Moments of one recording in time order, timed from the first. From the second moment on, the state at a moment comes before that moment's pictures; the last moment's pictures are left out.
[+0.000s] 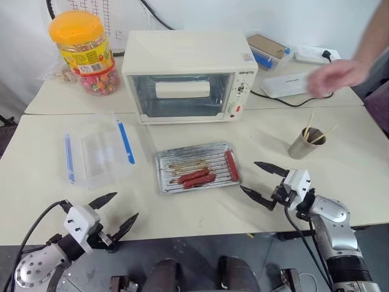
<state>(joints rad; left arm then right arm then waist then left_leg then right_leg) 0.44 0.49 0.34 -0.34 -0.33 -0.06 -0.71 -0.13 -0.48 -0.09 0.16 0.36 -0.29 1.01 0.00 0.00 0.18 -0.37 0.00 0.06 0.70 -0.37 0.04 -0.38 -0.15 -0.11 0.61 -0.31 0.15</state>
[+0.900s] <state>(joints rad) 0.49 0.47 0.35 -0.35 -0.33 -0.07 -0.67 -0.25 -0.48 -0.09 0.30 0.36 -0.34 1.02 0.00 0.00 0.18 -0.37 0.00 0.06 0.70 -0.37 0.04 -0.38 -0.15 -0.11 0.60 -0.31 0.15</state>
